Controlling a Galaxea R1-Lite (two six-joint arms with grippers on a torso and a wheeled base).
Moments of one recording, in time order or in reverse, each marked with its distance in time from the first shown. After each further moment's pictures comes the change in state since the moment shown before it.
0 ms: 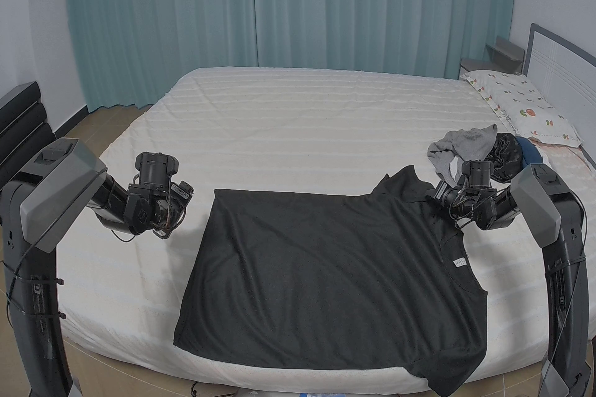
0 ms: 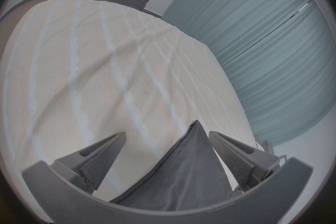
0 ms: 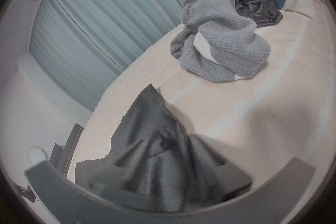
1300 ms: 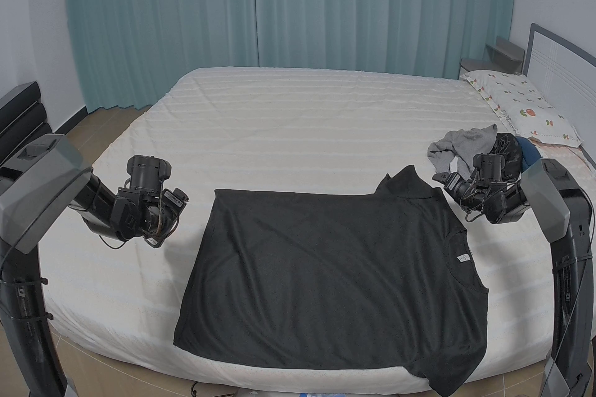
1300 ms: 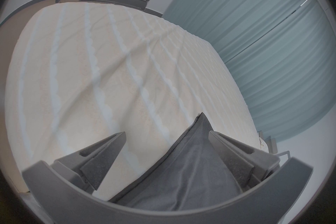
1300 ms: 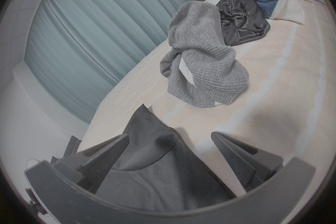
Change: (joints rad) left arm -0.006 -0.103 0.140 0.007 -0.001 0.011; right arm -0.043 -0.040 0.011 -0.007 -0.053 0.048
